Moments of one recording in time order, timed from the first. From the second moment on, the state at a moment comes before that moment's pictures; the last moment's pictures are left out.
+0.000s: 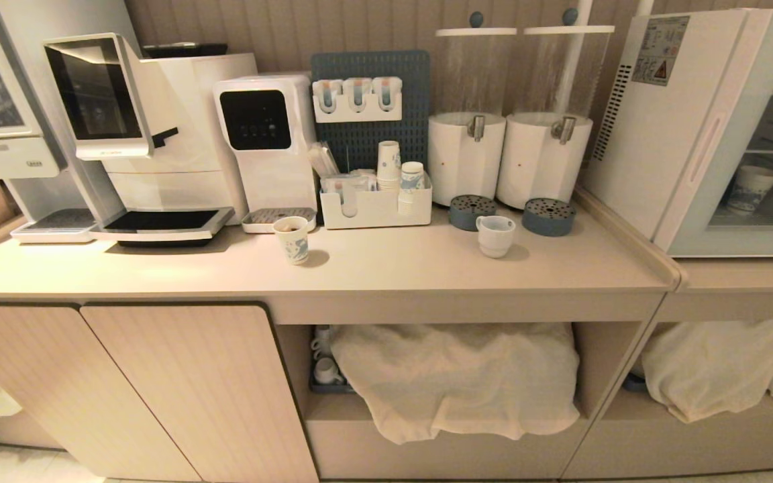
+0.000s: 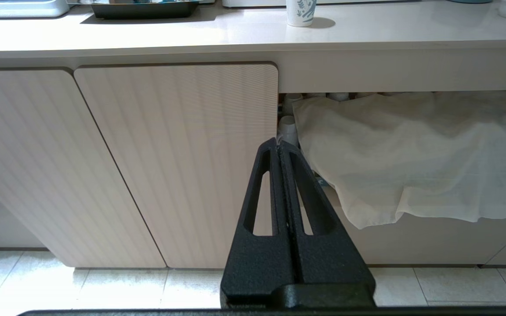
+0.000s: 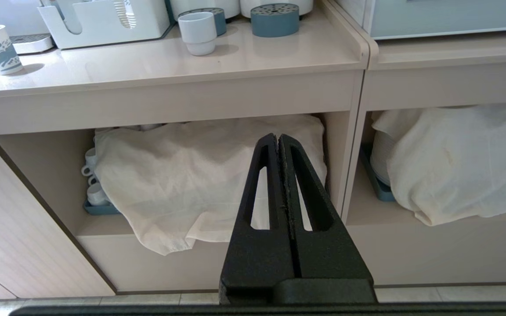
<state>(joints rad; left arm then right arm) 0.00 0.00 0.00 0.00 0.00 0.01 0.00 0.00 0.00 -0.03 0.00 0.03</state>
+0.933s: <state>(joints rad) 0.00 0.00 0.00 0.00 0.00 0.01 0.00 0.00 0.00 -0.03 0.00 0.03</state>
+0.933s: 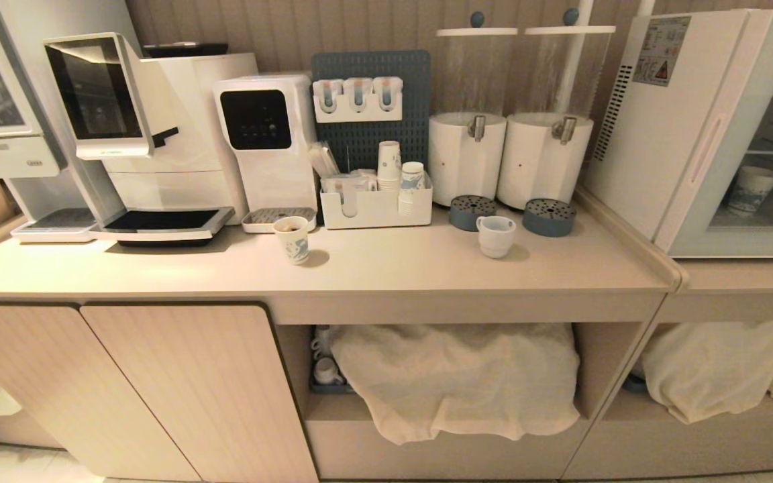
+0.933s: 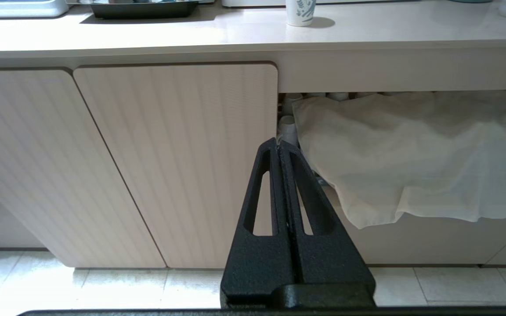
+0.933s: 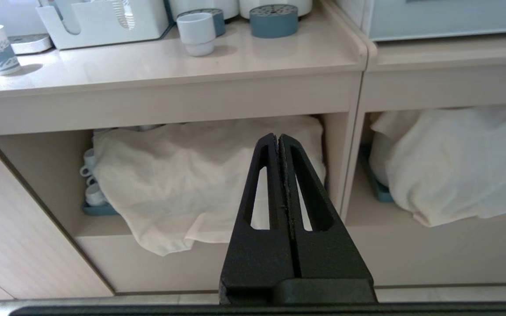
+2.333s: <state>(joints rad) 0.00 0.00 0.00 0.00 0.00 0.01 0.00 0.00 0.00 -0.03 0.00 0.03</state>
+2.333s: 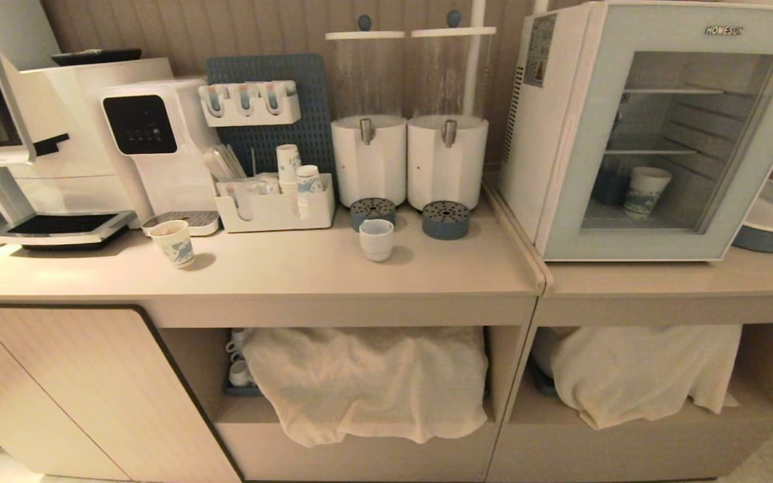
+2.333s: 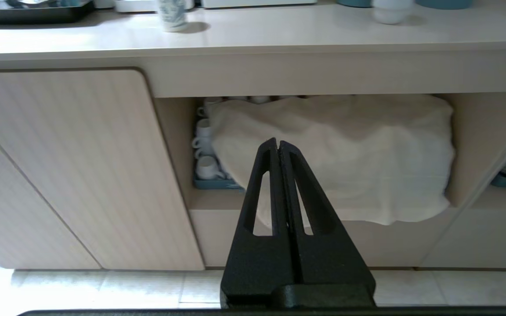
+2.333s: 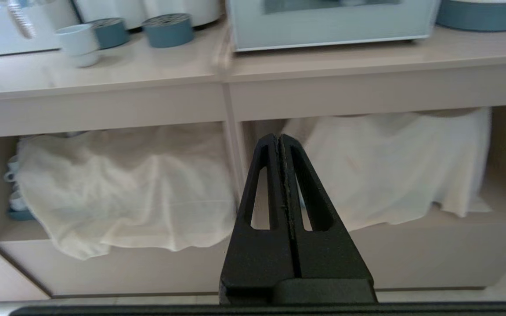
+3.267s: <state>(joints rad) 0.00 0.00 0.00 0.00 0.00 0.01 0.00 0.00 0.00 -0.03 0.00 0.03</state>
